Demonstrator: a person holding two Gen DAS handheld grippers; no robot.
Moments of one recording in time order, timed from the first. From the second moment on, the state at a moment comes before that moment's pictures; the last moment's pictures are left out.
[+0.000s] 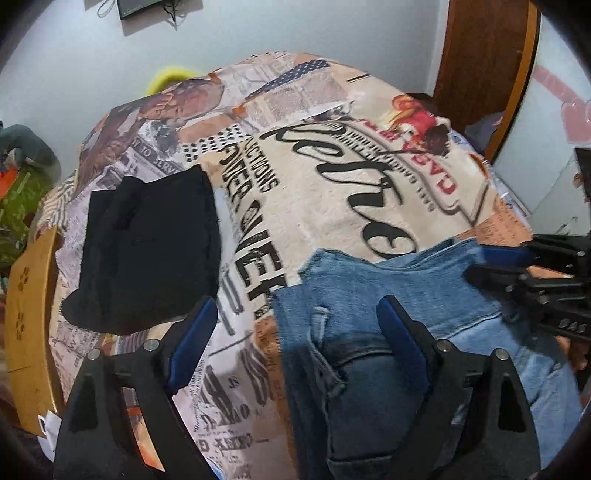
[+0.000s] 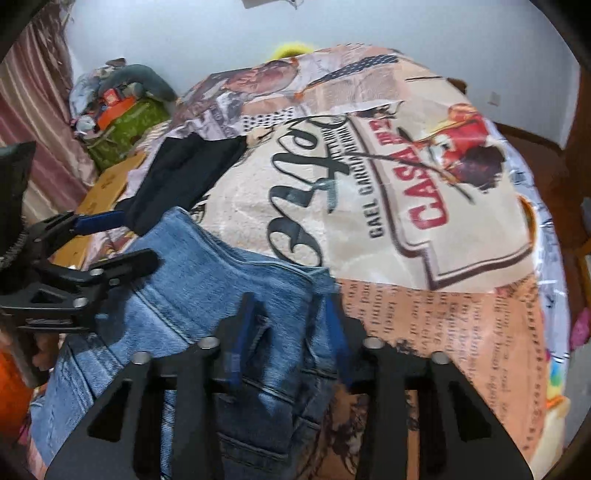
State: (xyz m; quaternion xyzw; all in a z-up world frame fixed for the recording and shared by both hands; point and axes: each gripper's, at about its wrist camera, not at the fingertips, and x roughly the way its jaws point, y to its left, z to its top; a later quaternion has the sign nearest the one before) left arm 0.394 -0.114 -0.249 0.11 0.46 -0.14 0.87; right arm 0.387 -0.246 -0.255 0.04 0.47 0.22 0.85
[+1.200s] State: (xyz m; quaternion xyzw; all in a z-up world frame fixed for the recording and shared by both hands) left arm 0.307 -0.083 -0.166 0.06 0.40 -0.15 0.90; right arm 0.288 -0.248 -0.168 -0.04 0.38 0.17 0.91
